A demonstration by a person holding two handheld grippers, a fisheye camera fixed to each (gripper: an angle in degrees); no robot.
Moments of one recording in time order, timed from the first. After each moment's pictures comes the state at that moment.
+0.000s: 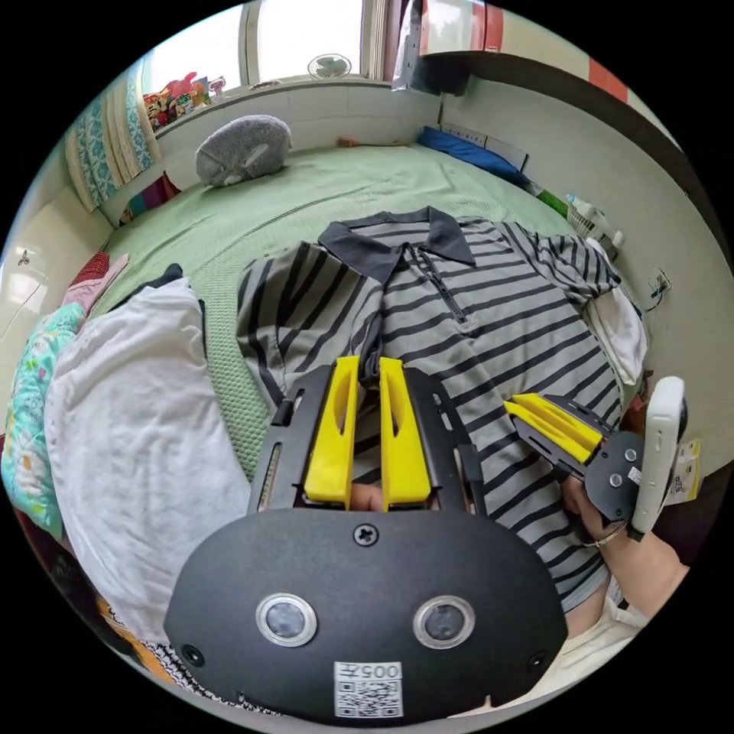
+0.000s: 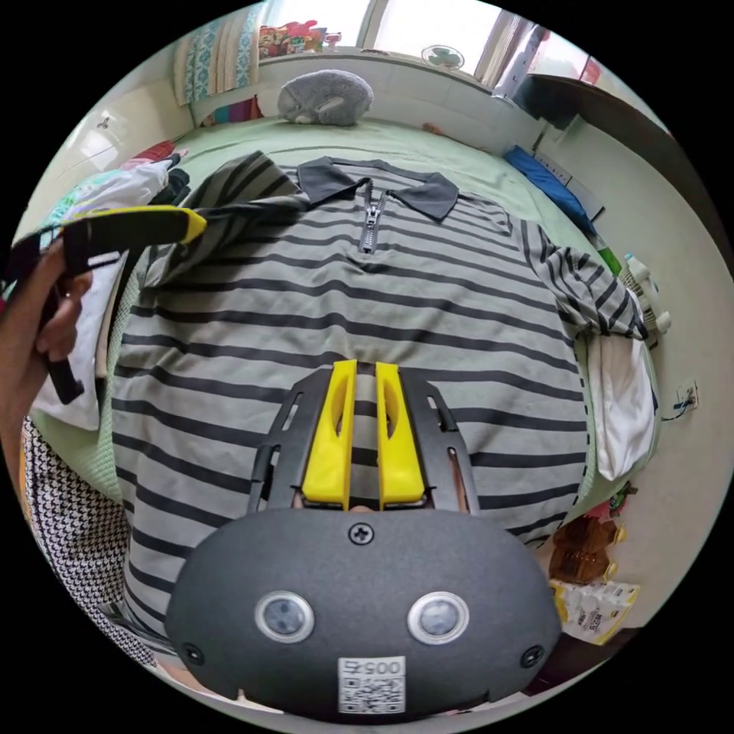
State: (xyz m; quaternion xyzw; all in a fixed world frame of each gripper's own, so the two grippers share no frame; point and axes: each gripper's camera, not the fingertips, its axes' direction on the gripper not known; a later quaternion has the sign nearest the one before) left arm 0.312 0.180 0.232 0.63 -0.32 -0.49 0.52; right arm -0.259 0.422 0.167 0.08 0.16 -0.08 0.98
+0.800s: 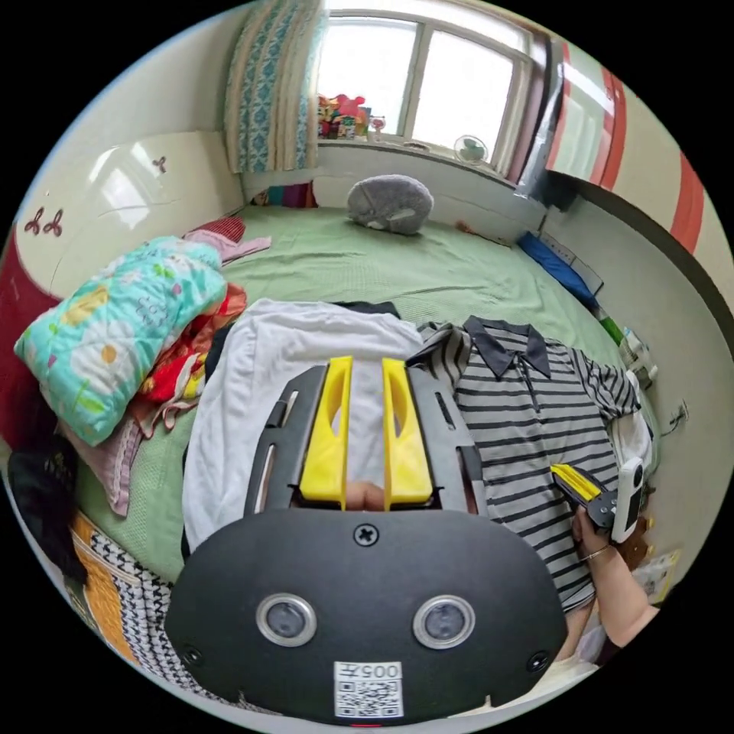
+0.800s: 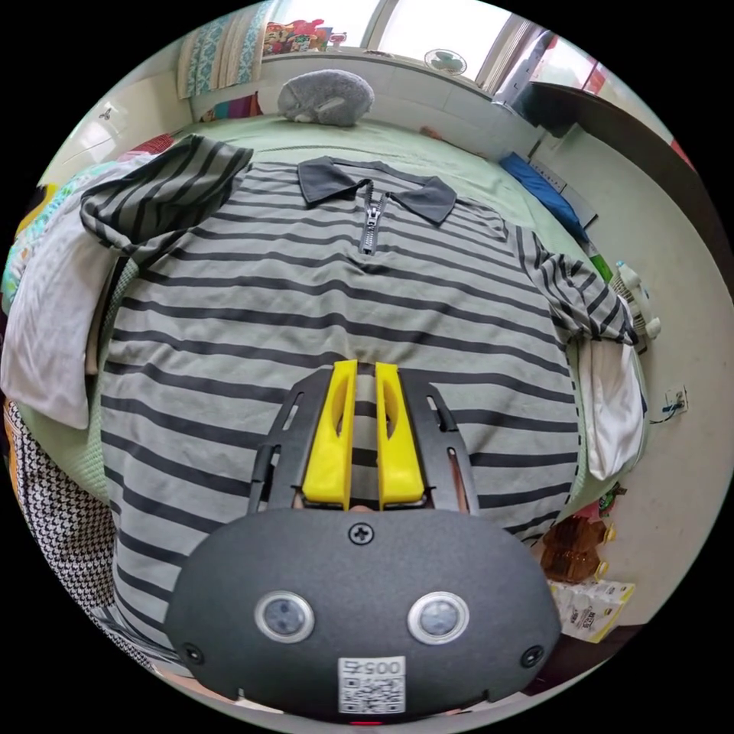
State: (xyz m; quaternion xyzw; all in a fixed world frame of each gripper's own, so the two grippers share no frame) left arm 0.414 0.303 0.304 0.69 -0.29 -0.57 0.34; right arm -0.306 0.436 0.193 0.09 0.19 -0.08 0.98
